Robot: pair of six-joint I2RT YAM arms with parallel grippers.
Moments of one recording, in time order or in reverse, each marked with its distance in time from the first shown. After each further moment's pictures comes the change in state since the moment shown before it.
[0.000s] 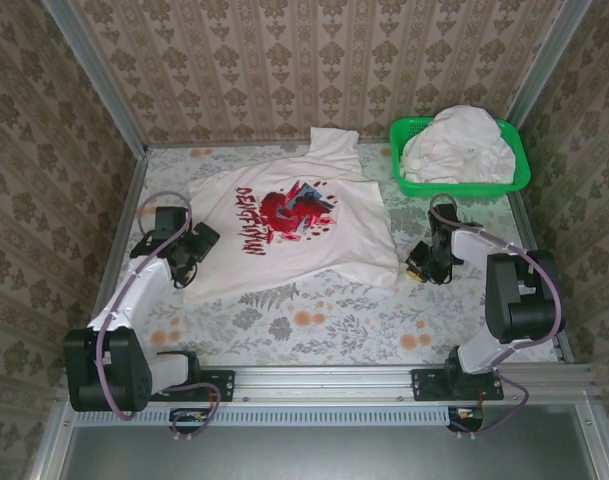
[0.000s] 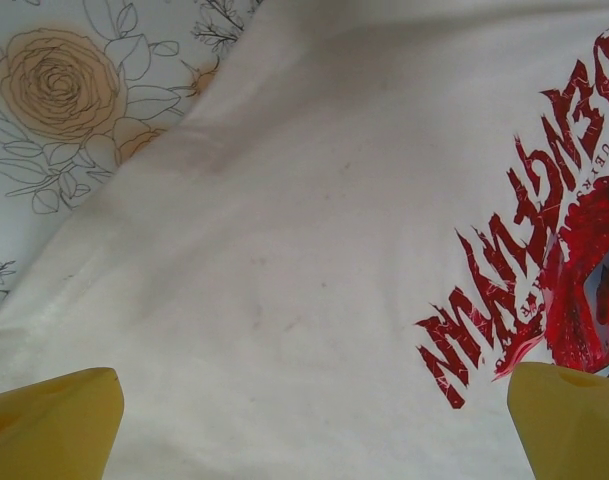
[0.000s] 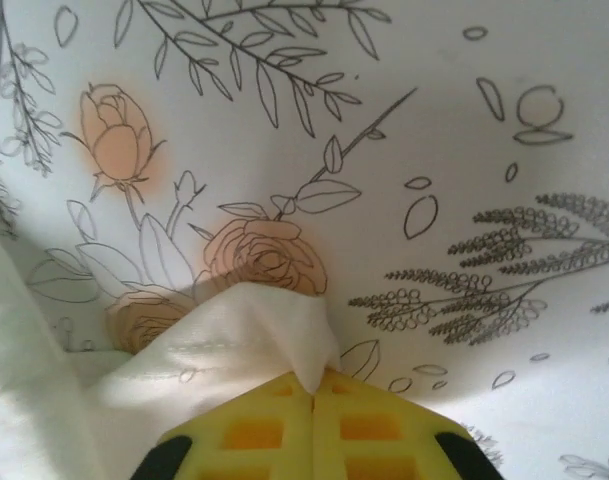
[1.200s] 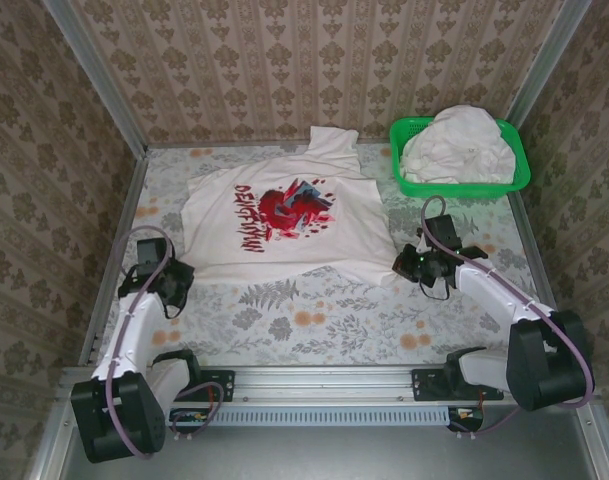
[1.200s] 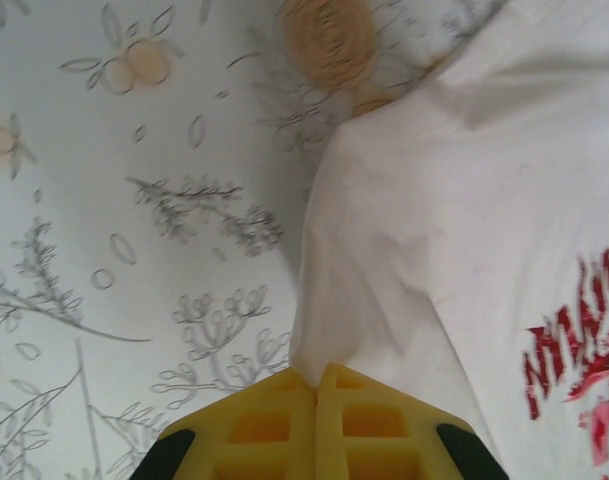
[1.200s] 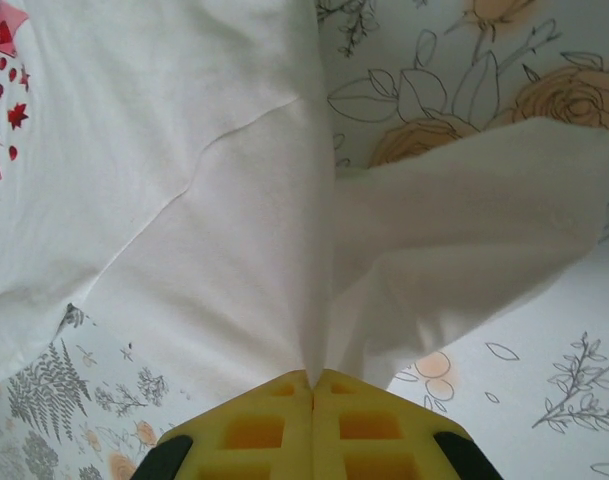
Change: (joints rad) left arm 0.166 -0.251 -0.255 -0.058 0.035 -0.114; right arm 0.150 -0.359 -0.180 0.148 -0.062 -0.067
